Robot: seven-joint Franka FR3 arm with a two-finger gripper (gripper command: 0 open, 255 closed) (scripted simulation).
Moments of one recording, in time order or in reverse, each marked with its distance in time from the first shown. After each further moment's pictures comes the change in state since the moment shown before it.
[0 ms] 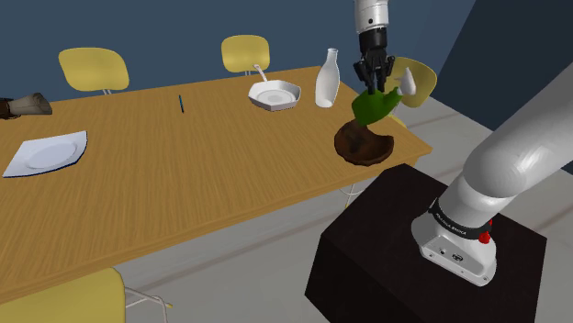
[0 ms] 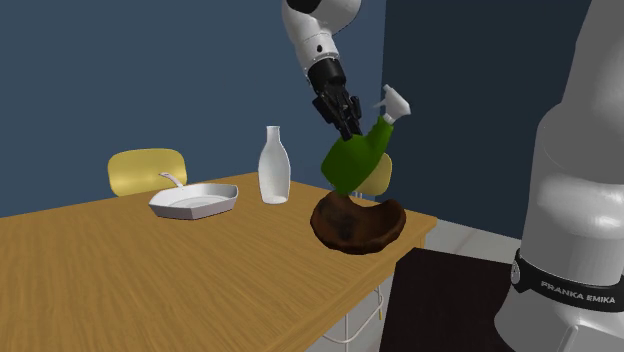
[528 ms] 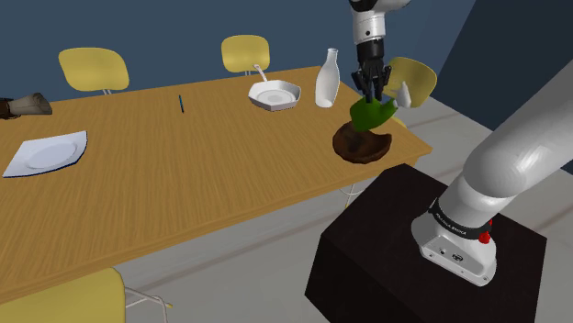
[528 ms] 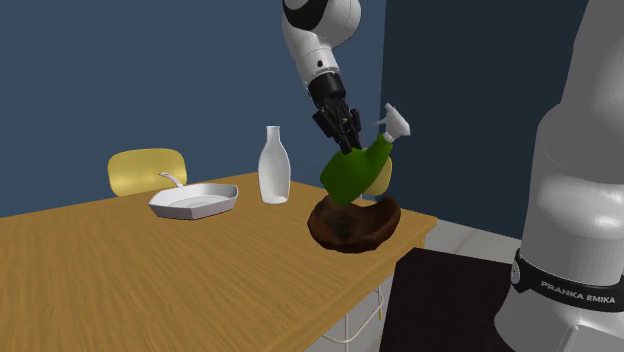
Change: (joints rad) arm -0.001 0.017 -0.002 -0.056 -0.001 0.073 -0.006
